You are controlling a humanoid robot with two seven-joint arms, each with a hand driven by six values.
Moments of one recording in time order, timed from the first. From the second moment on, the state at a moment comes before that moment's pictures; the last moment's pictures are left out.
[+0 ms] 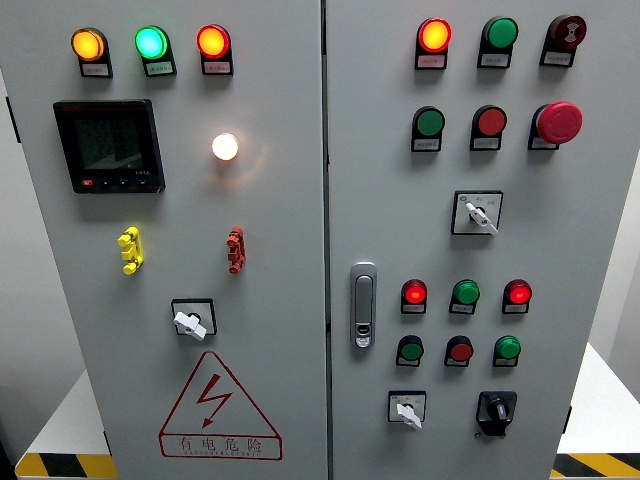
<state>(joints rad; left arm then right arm) -0.01 -0.09 0.04 -0.09 -0.07 -0.02 -0.15 -0.02 0.12 0.11 -0.12 -0.09 0.14 0.06</state>
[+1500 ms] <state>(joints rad) -0.01 -0.09 0.04 -0.09 -0.07 -0.02 -0.15 -0.08 0.09 0.87 0.04 -0.85 0.06 0.04</state>
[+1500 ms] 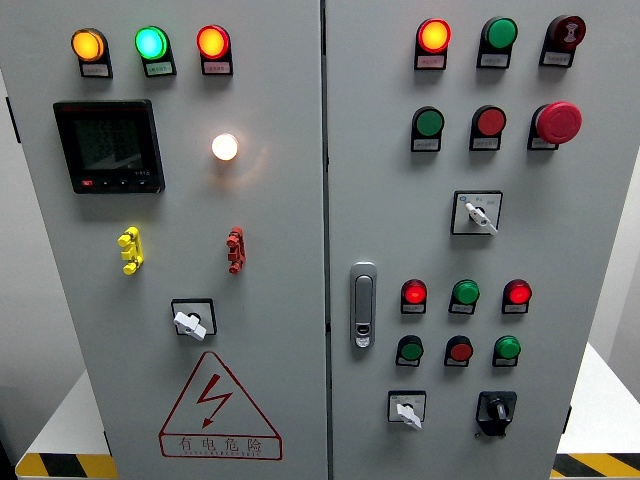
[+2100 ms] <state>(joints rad) -0.01 -0.09 0.04 -0.09 -0.07 -0.02 -0.15 -0.03 0.12 1.25 0.04 -1.18 0.12 0.02</state>
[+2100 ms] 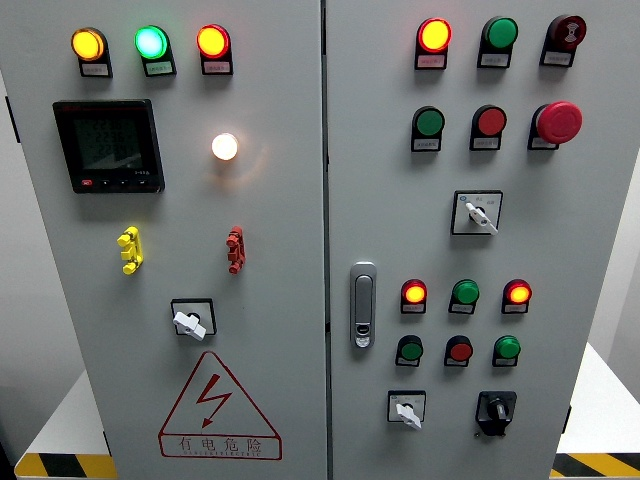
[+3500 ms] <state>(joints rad) -0.01 -0.09 0.04 -0.09 -0.07 -0.02 -0.15 -0.23 0.09 1.25 1.23 -1.35 -0.11 0.12</state>
